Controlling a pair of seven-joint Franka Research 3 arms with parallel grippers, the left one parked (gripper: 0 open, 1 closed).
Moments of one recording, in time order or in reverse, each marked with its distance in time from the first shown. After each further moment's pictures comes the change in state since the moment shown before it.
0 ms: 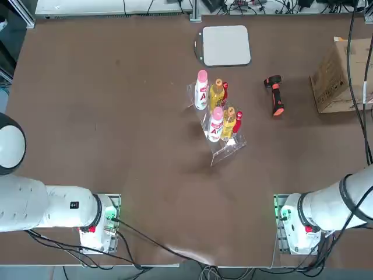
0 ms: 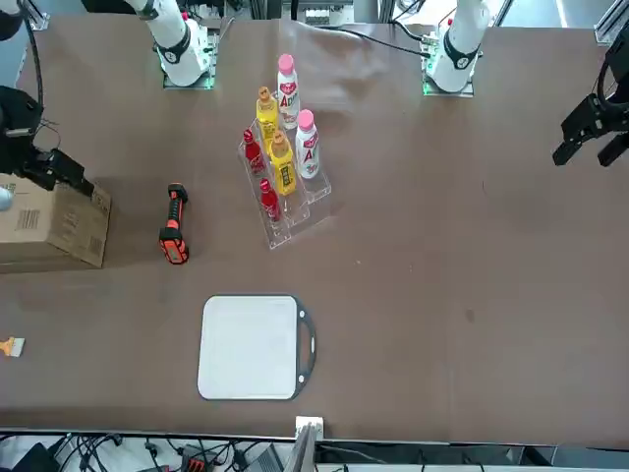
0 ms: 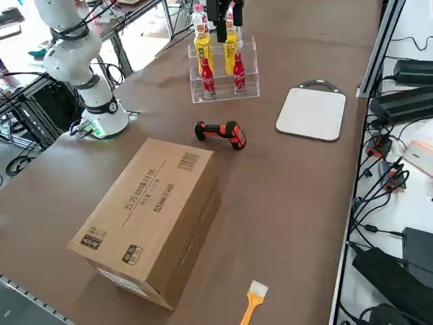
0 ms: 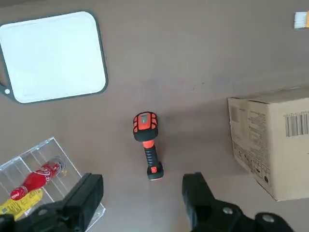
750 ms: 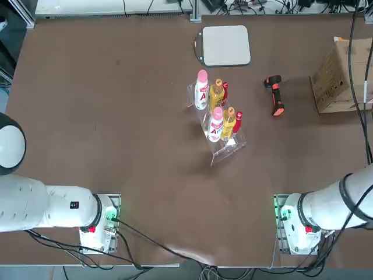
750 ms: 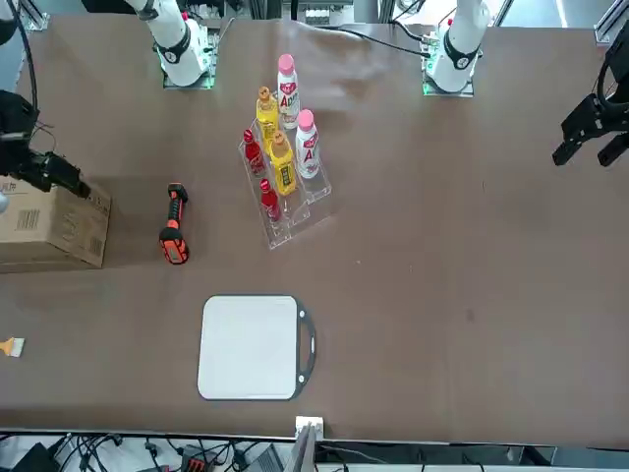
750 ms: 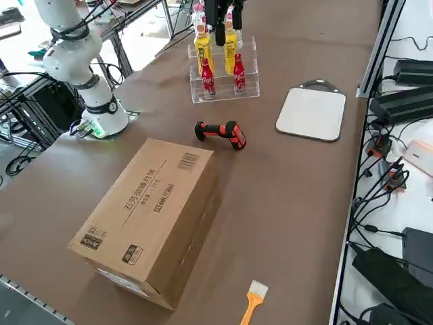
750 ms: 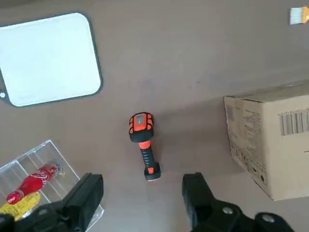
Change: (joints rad) arm -0.074 0.010 0.051 0.001 0.000 0.000 0.000
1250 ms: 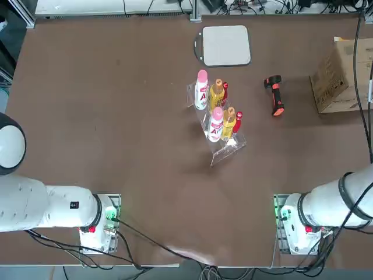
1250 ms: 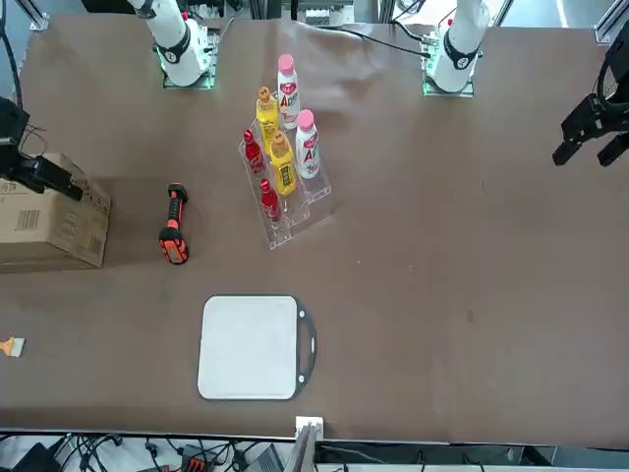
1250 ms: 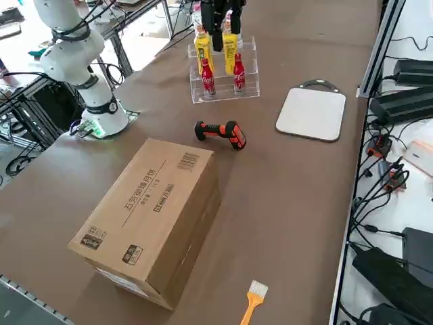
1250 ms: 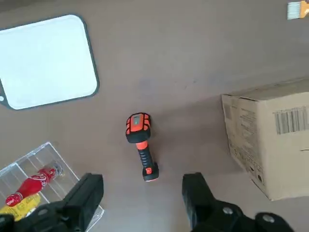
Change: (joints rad) arm -0.109 0.003 0.086 0.000 -0.003 0.000 0.000
